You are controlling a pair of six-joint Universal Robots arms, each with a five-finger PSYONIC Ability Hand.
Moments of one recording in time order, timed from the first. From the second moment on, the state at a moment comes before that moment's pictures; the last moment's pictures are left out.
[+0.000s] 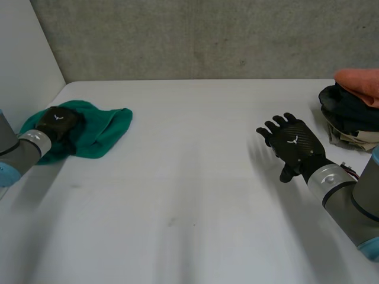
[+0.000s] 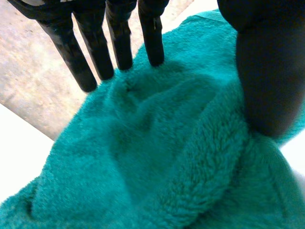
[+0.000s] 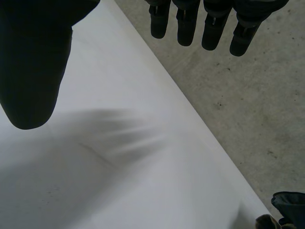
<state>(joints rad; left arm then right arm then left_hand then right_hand) 4.80 -2.59 -0.89 3.24 -1.13 3.73 1.79 -1.20 1.82 -0.45 1.22 2.51 0.51 0.47 0.47 0.47 0.29 0.23 0.21 0.21 0.21 0.05</state>
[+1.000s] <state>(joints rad) 4.13 -1.93 -1.10 3.46 -1.35 3.10 1.70 -1.26 1.79 -0.45 1.32 2.66 1.14 1.20 1.19 1.20 0.97 0.23 0.21 0.21 0.21 0.05</state>
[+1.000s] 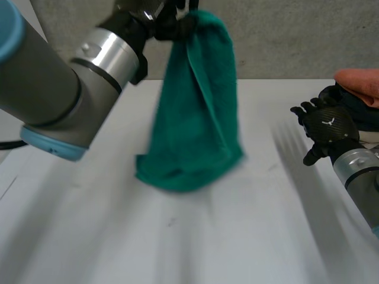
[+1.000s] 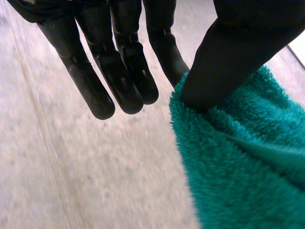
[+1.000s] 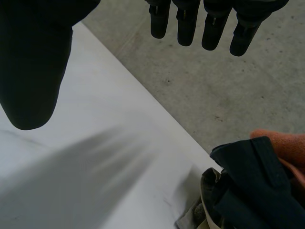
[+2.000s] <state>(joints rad) 4.34 -1.89 -1.41 3.14 -1.42 3.29 1.81 -1.50 1.49 0.15 1.32 2.43 1.15 1.20 1.19 1.20 0.98 1.14 1.18 1.19 1.20 0.98</state>
